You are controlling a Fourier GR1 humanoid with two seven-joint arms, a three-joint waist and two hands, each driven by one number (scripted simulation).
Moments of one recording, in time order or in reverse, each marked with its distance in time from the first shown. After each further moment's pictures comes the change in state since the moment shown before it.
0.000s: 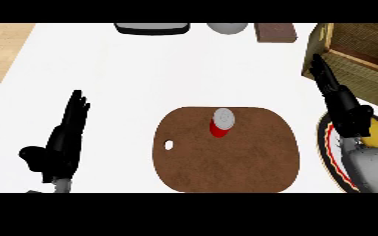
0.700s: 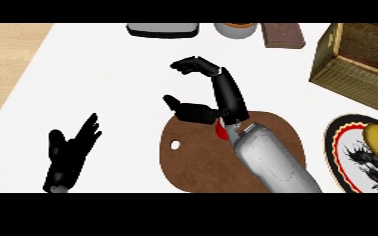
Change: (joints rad) left arm 0.017 0.060 -0.057 0.169 0.067 -0.177 0.228; right arm -0.347 0.413 0.330 0.023 0.117 -0.258 0.088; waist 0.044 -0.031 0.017
